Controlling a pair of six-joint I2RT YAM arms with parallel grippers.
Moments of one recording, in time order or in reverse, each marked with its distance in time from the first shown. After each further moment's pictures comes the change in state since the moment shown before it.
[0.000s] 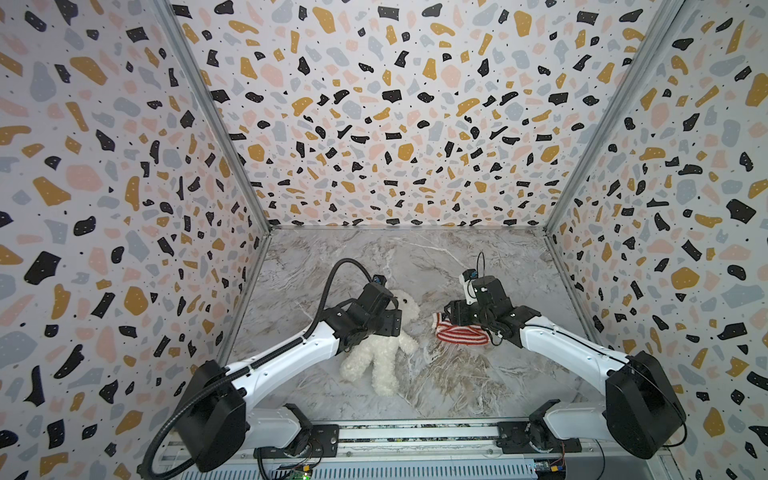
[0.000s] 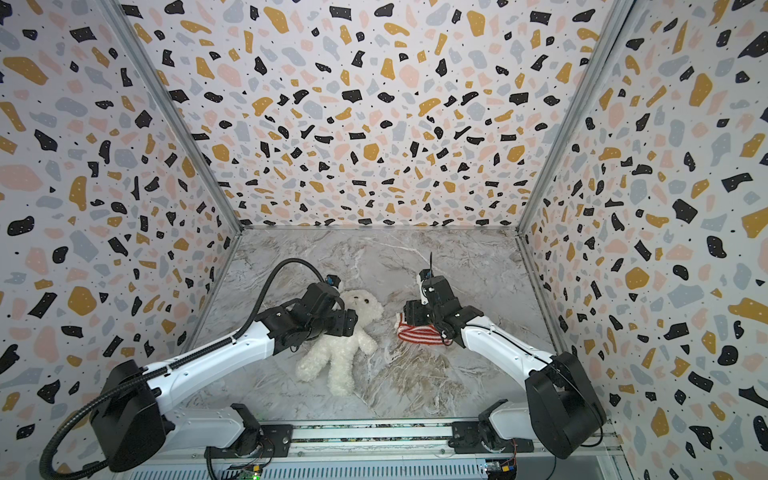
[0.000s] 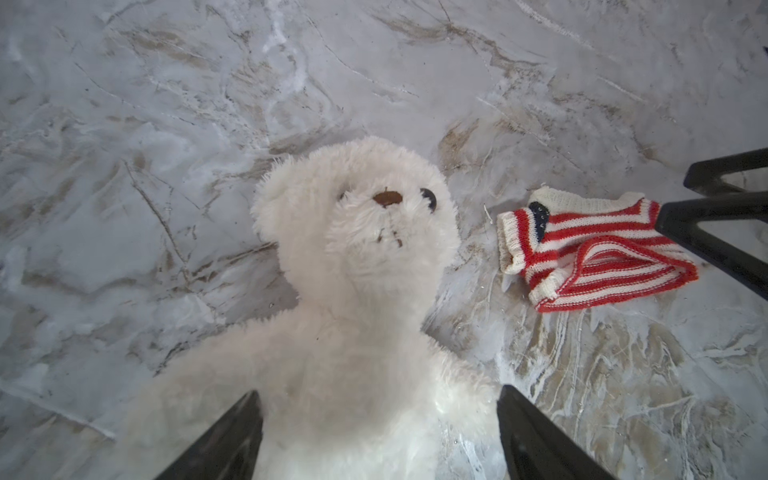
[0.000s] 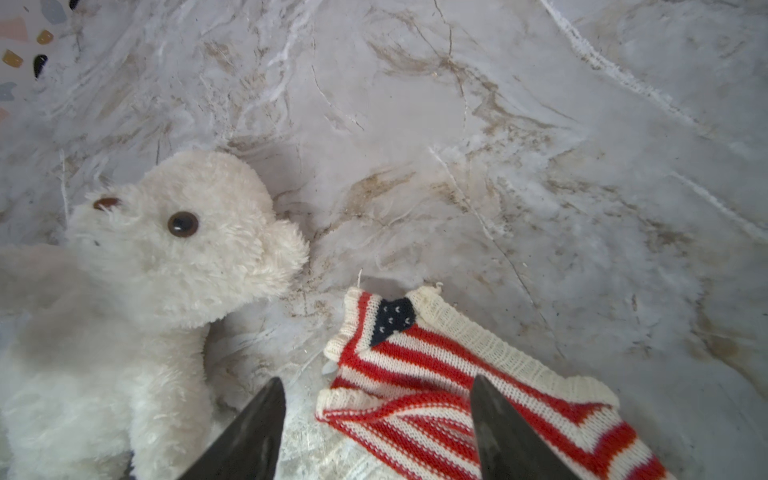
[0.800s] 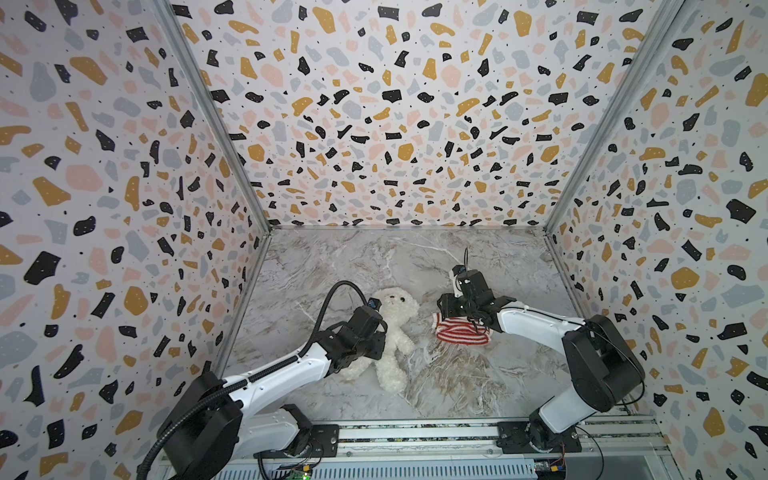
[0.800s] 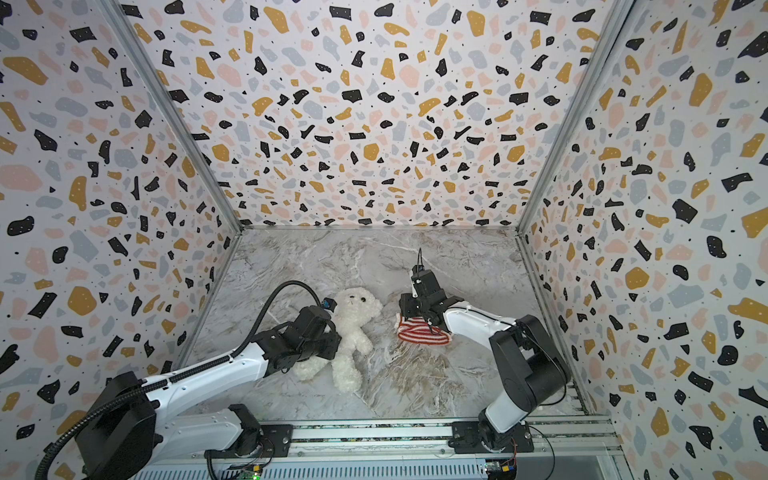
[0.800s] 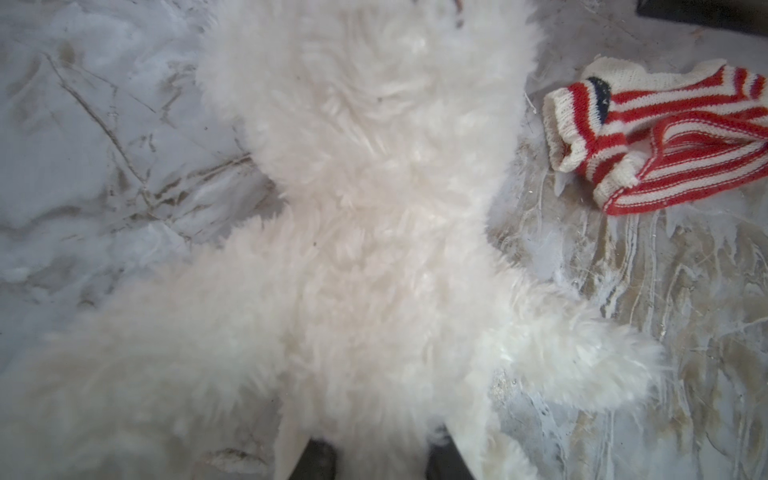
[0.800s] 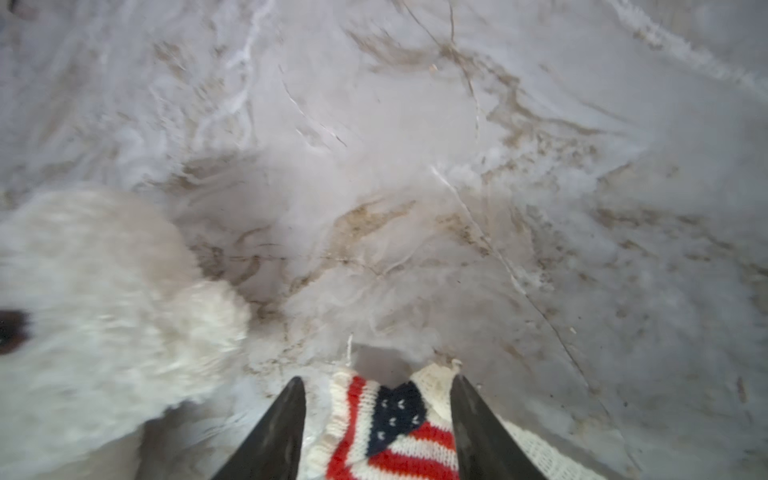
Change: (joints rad) left arm 0.006 -0.133 -0.299 0.134 0.055 0.072; right arm -0.003 0.232 0.093 0.139 -0.001 0.050
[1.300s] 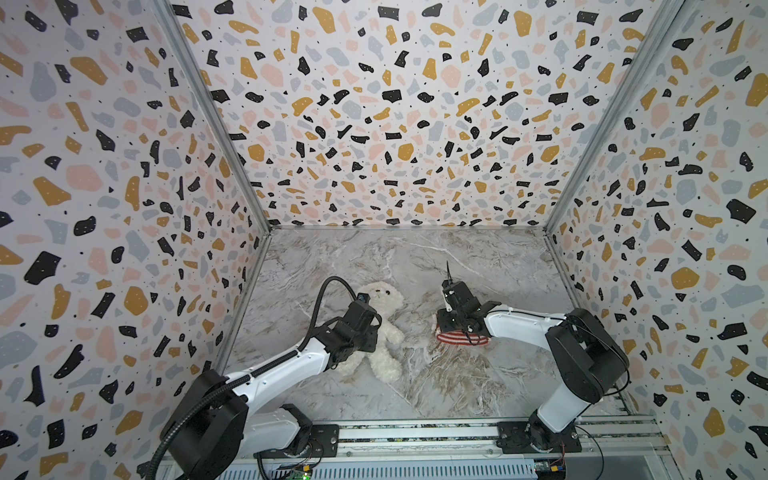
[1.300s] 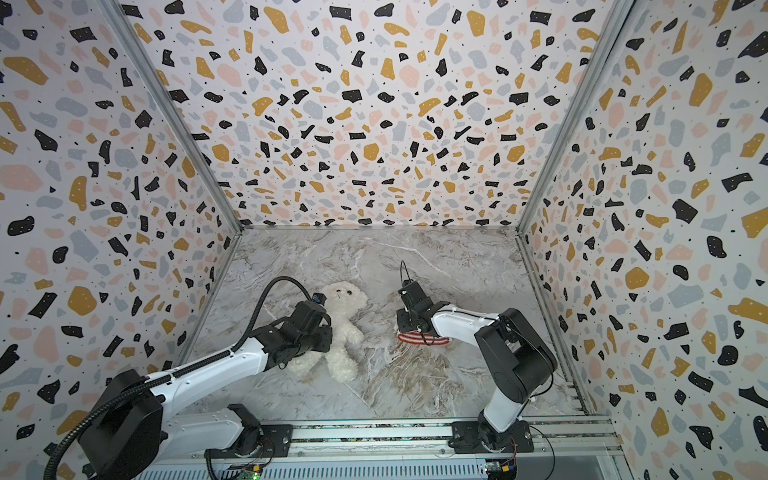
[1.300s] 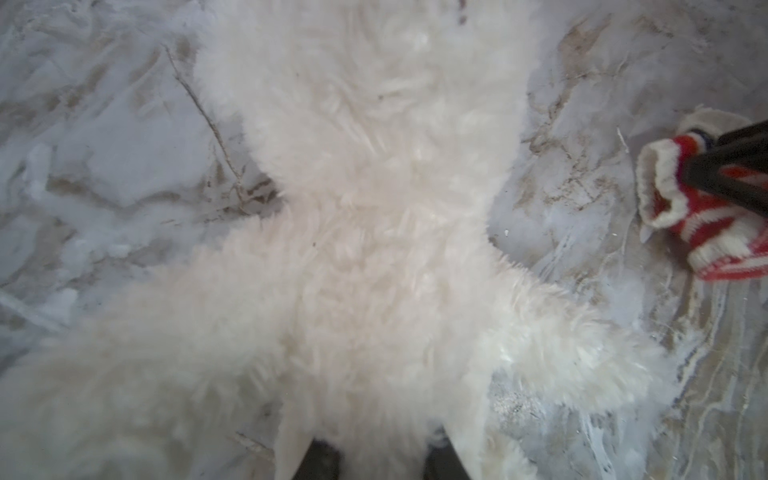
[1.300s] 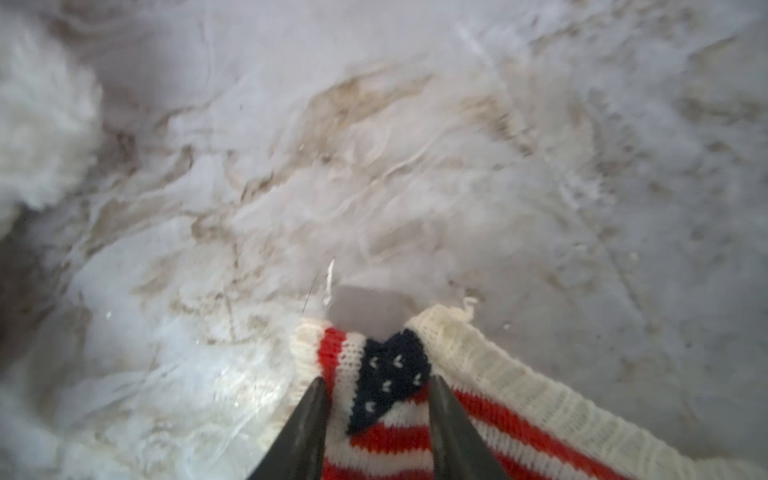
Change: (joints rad) left arm 0.076 0.006 0.002 -0.008 -0.047 -0.032; right arm 0.077 0.112 0.005 -0.077 0.088 -0.015
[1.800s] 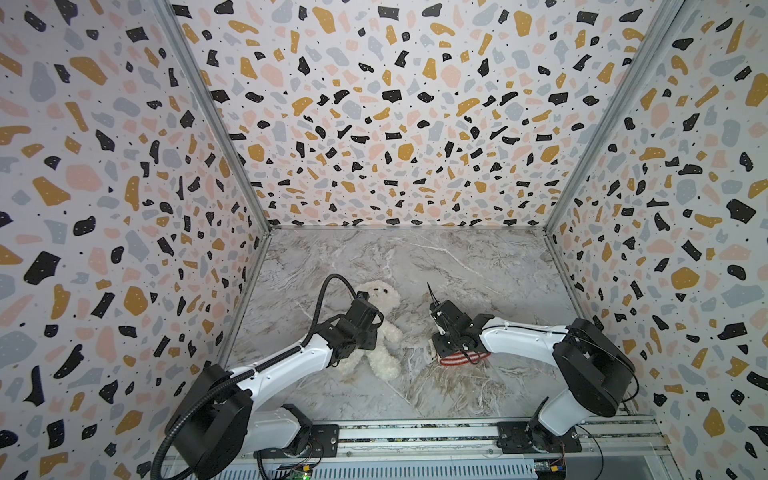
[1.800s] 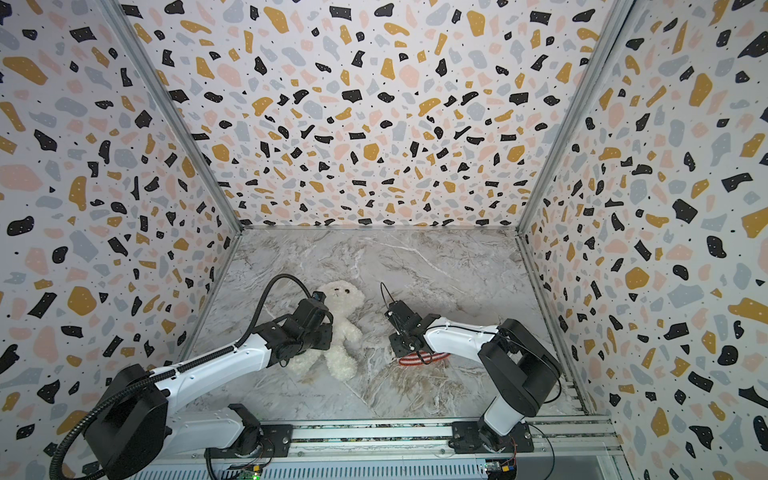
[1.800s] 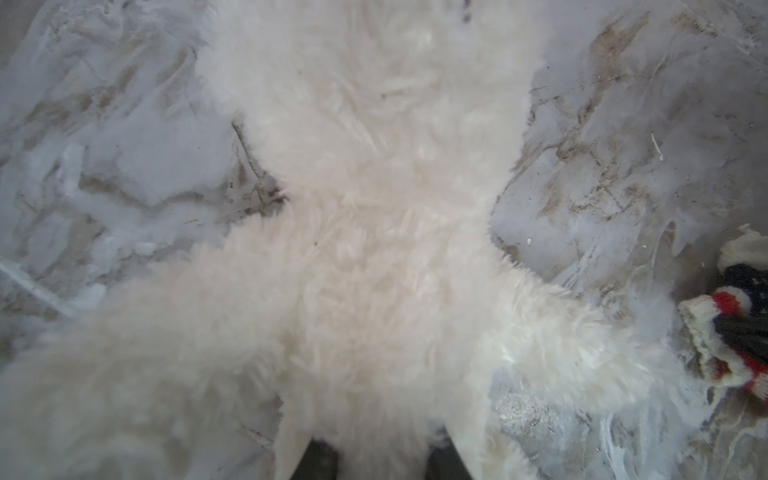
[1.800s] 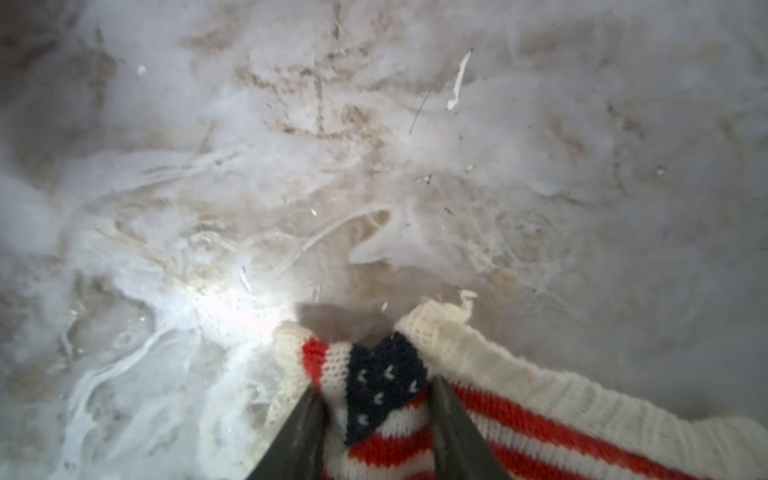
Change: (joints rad) left arm 0.004 0.045 0.035 -0.035 -0.057 -0.016; right arm 0.190 -0.056 -0.039 -0.201 0.042 -0.051
